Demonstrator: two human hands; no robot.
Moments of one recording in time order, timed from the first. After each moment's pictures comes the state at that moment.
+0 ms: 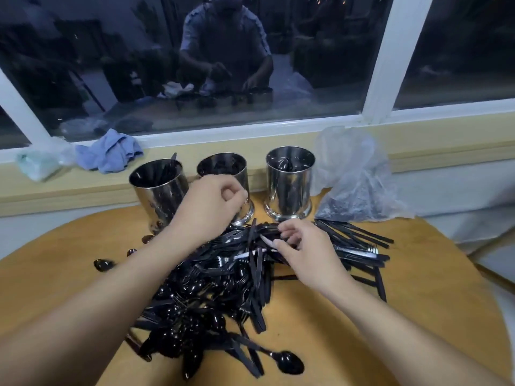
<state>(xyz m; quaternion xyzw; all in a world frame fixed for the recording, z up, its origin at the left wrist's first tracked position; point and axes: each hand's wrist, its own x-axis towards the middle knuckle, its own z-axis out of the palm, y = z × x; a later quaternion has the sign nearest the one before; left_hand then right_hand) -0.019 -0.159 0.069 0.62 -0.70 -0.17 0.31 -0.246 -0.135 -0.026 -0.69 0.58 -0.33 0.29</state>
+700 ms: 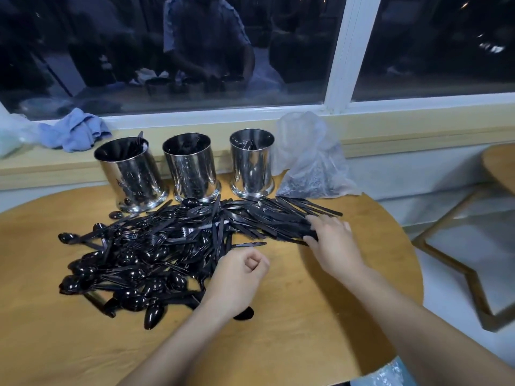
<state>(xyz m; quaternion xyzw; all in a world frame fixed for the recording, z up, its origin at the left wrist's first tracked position) -0.140 -0.023 -0.054 0.62 -0.62 -0.38 0.29 -0.388 -0.102 -0.078 -0.73 0.66 -0.15 0.01</state>
